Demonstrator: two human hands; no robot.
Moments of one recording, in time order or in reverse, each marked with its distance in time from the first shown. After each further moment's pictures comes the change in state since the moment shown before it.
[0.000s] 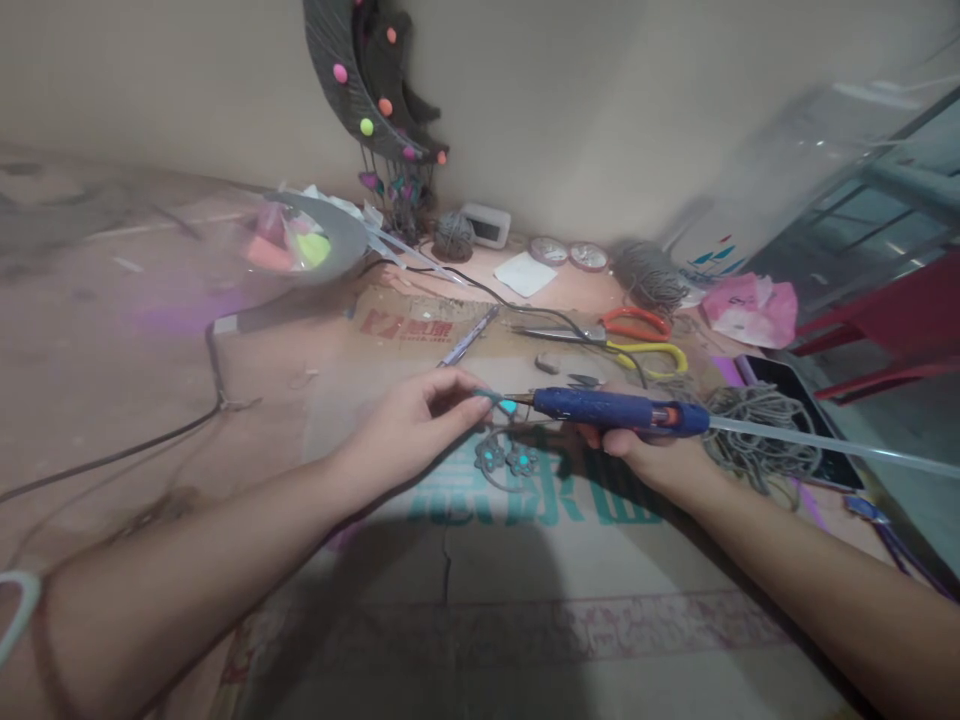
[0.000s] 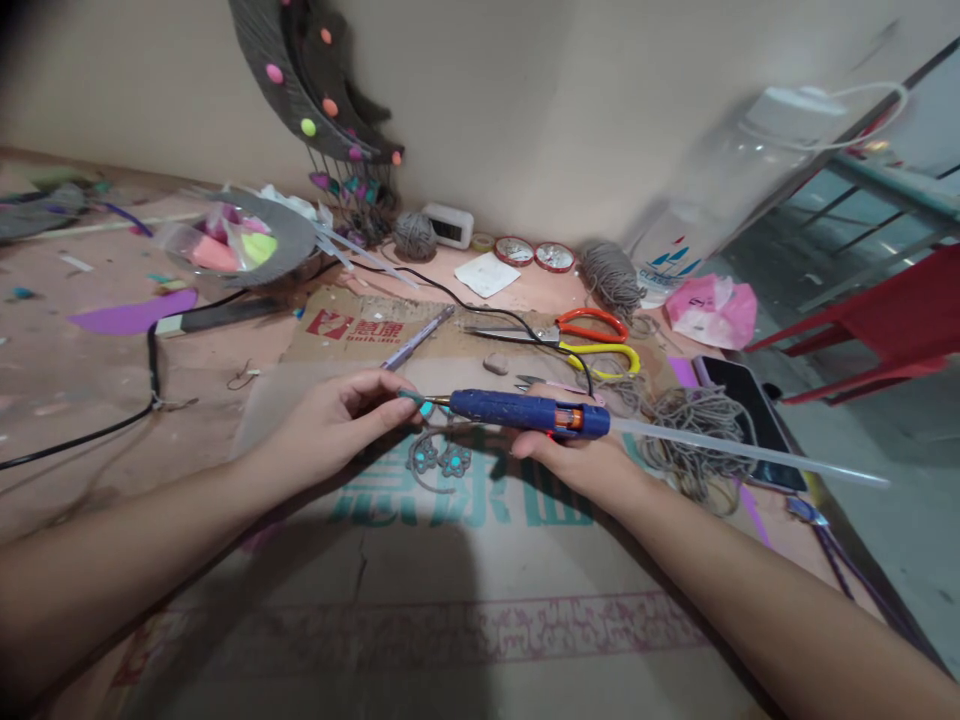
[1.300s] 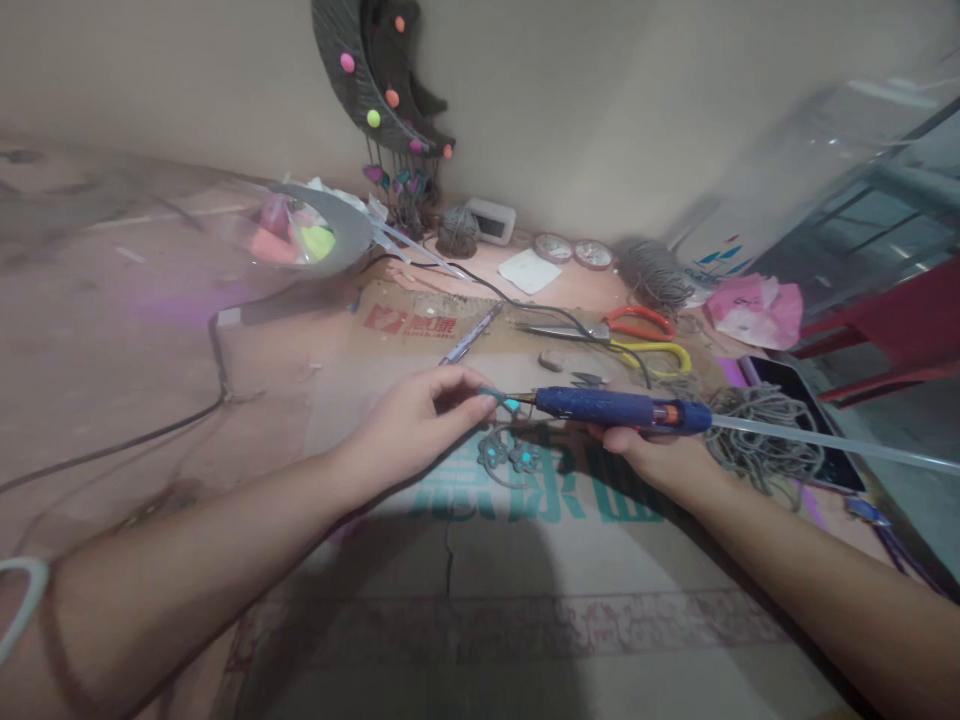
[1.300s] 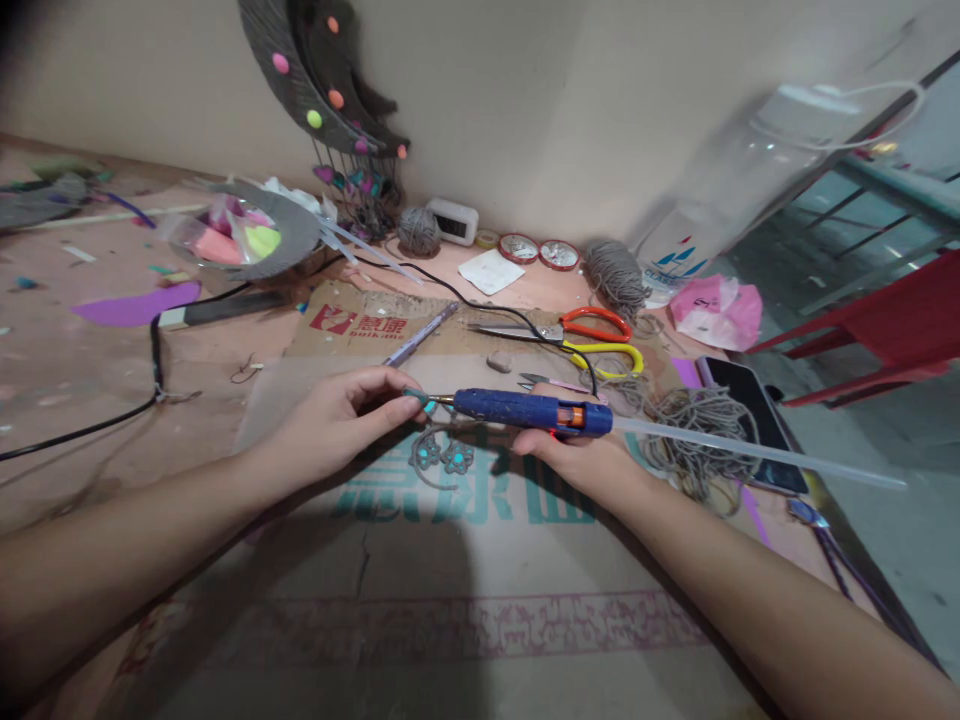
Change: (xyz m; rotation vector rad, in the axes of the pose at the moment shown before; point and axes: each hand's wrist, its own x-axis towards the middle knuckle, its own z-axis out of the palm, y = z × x) left_hand 0.000 0.001 -0.001 0.068 -0.021 0.023; right_hand 0.002 -0.004 0.002 -0.051 0.050 0.013
